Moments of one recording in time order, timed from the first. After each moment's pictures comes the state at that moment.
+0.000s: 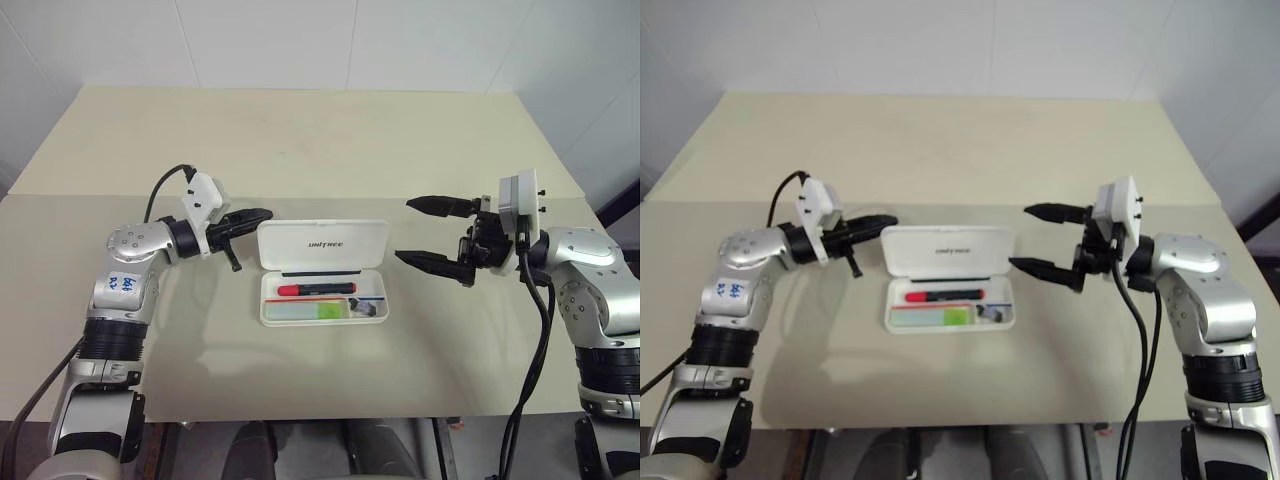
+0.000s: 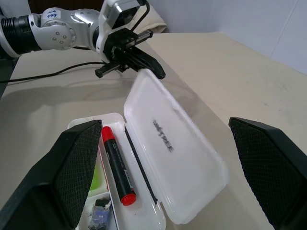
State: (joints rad) left arm -0.62 0.58 0.03 0.23 -0.33 0.14 -0.97; right arm -0.49 -0.69 -0.11 -0.12 0.59 0.35 1.15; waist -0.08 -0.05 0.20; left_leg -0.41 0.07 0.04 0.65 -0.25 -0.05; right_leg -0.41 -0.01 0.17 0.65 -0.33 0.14
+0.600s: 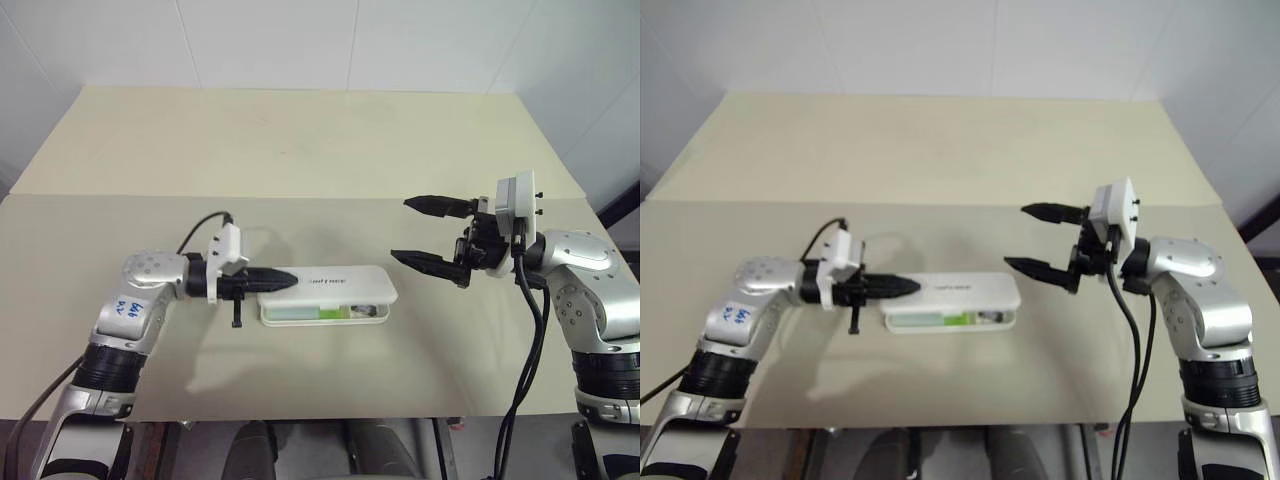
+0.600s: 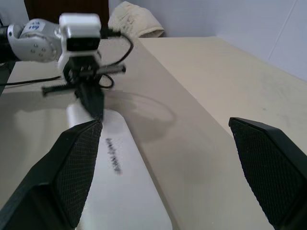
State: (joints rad) left arm -0.45 0.62 -0.11 0.05 -0.36 0.27 -1.19; right arm -0.46 -0.67 -0.11 -0.16 0.60 0.36 1.11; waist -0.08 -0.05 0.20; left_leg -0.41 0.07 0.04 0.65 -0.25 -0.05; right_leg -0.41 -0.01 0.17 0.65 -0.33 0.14
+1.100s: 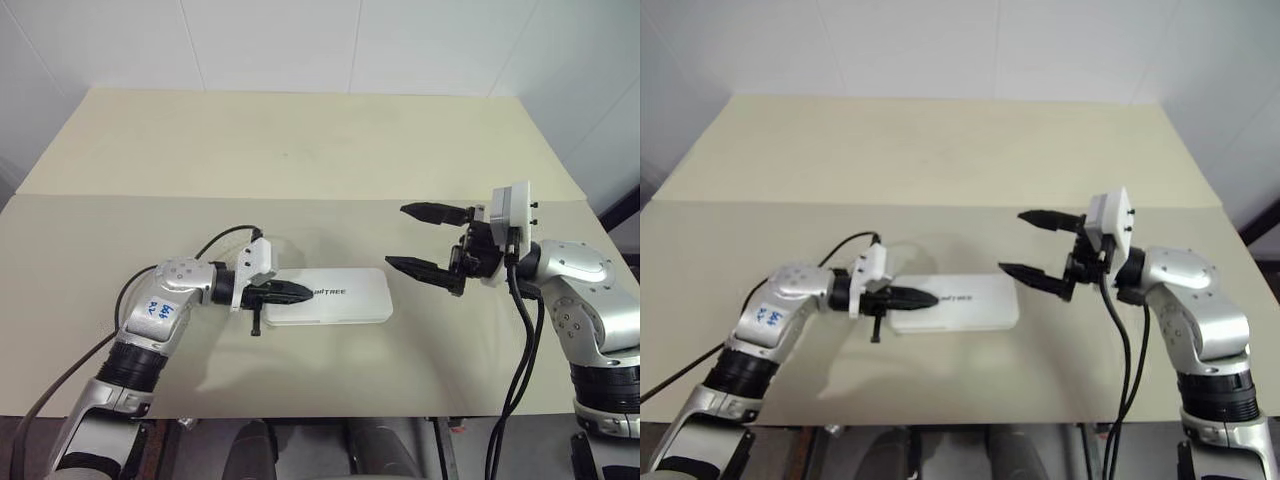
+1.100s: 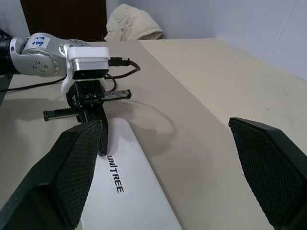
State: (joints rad) left arm -0.50 0.58 -0.20 0.07 -0.28 0.29 -1.15; right arm -0.41 -0.66 -0.11 -0.24 0.61 0.38 1.06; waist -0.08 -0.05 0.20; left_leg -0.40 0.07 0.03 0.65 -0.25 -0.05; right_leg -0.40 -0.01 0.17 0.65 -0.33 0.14
